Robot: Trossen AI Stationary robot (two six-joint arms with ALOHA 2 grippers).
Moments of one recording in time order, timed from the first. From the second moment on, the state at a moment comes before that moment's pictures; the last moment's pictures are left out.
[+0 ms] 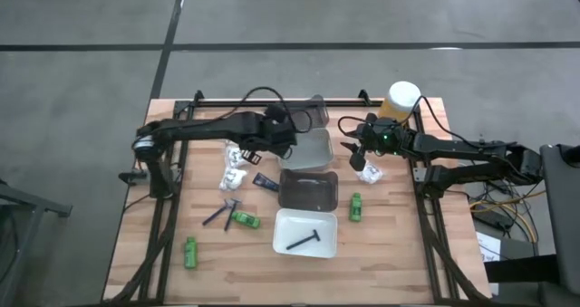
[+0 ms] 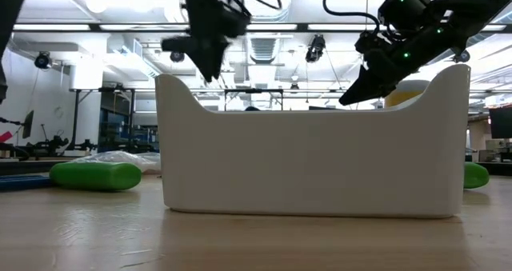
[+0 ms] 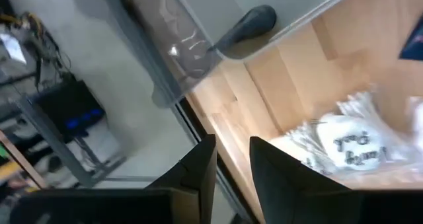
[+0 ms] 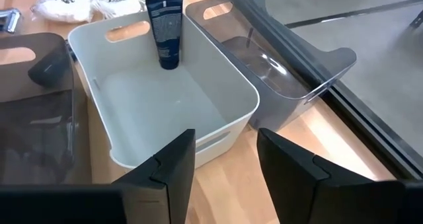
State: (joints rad) left arm 0.15 1.73 1.66 -1.20 -0.57 0.70; right arm -0.41 1.04 0.48 0.03 0.04 -0.03
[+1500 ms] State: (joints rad) left arm 0.15 0.30 0.14 0.07 0.04 -0.05; right arm -0.41 1.00 0.48 -0.11 -0.07 0.22
